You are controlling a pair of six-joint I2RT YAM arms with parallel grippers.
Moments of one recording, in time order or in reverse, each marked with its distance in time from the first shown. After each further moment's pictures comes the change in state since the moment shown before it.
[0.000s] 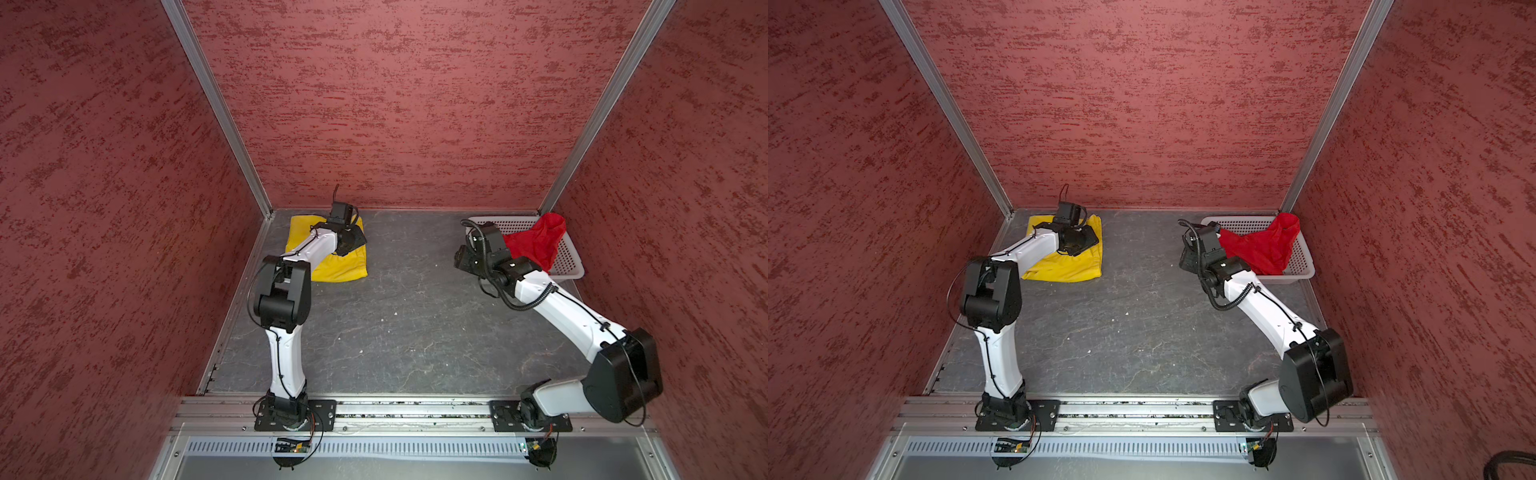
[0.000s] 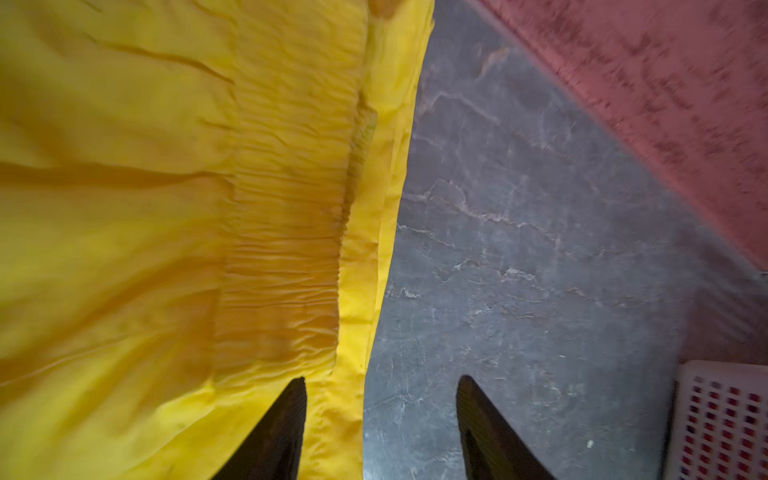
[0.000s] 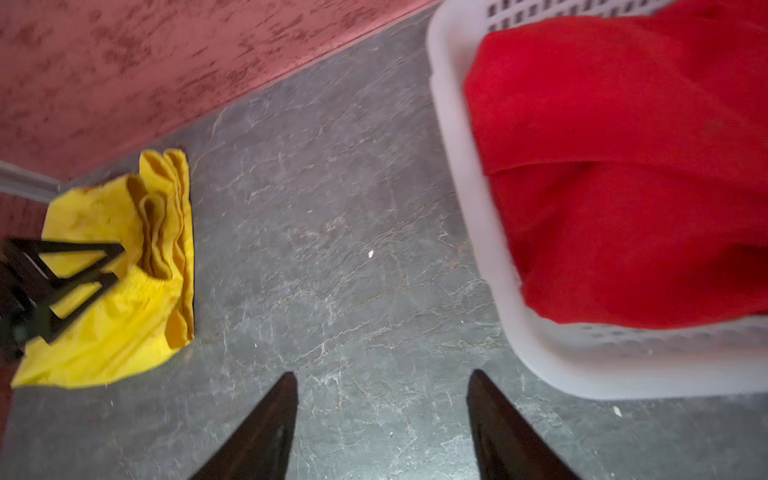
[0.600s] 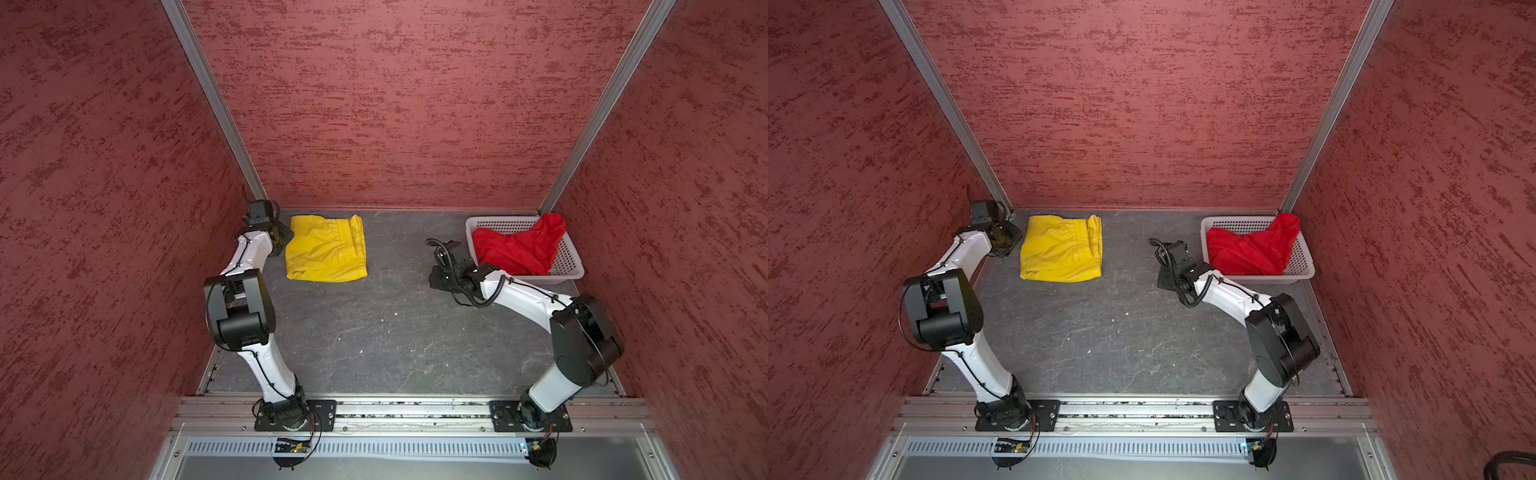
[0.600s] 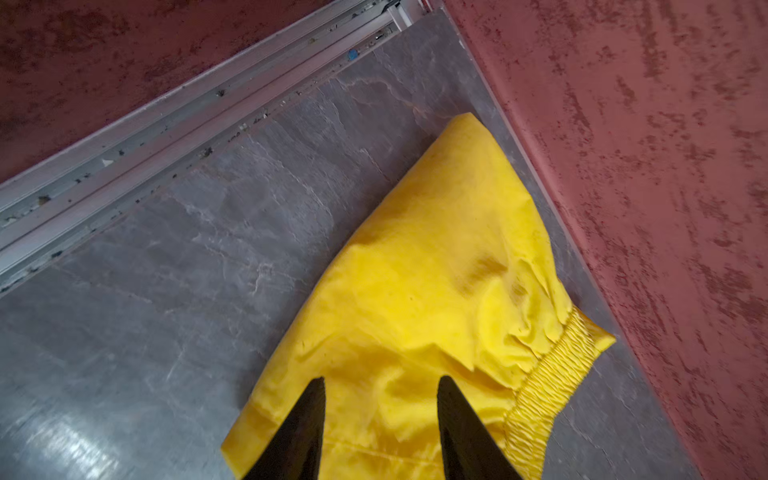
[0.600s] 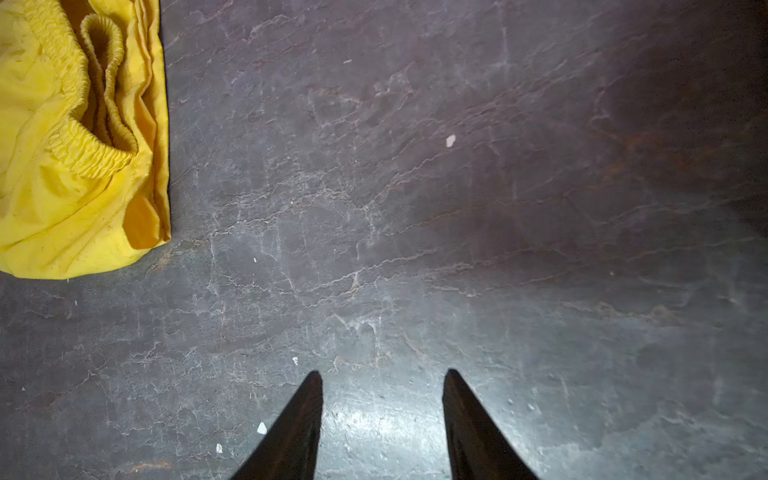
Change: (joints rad) left arm 0.451 -0.269 -0.135 -0.024 -0.045 -0.044; right arm 0.161 0.228 -0.023 0.105 -0.122 0.022
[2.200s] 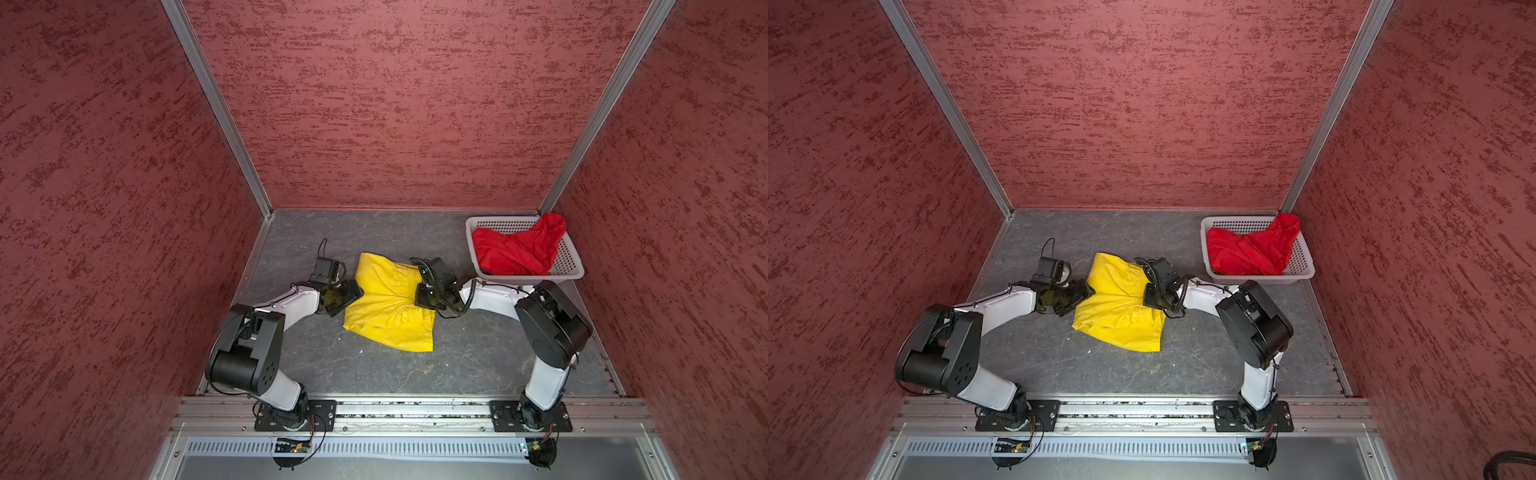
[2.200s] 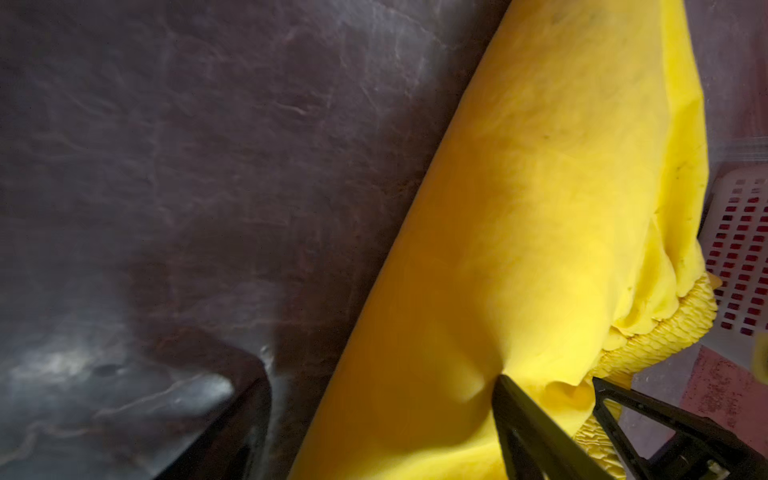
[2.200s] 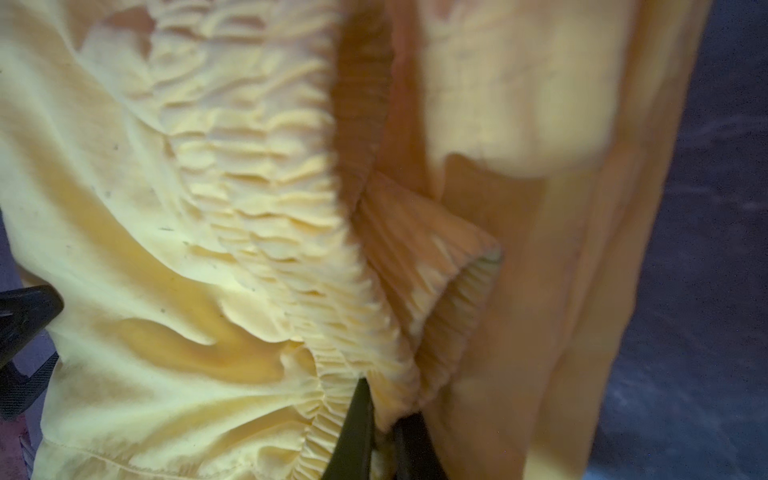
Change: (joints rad) left arm -0.463 -0.266 -0.716 0.273 0.249 -0.026; right arm 0.092 0.193 -0.057 0.140 -0.182 0.119
